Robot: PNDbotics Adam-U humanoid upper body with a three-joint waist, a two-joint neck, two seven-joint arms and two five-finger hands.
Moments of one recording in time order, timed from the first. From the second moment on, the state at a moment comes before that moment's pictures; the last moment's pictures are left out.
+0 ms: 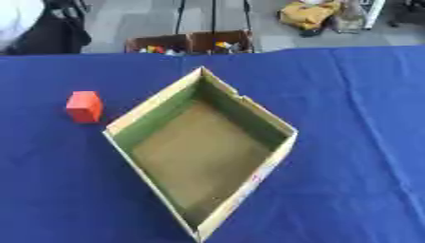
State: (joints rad) left arm -0.21 0.46 0.31 -1.99 0.04 -0.66 0.30; right arm -0.49 -0.54 -0.21 -1.98 0.31 -0.35 -0.70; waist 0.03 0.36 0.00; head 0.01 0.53
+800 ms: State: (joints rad) left arm -0.17 0.52 0.31 -1.99 -0.01 -0.61 0.33; right arm -0.49 -0.54 -0.21 -1.98 0.30 -0.34 -0.69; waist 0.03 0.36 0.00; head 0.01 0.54
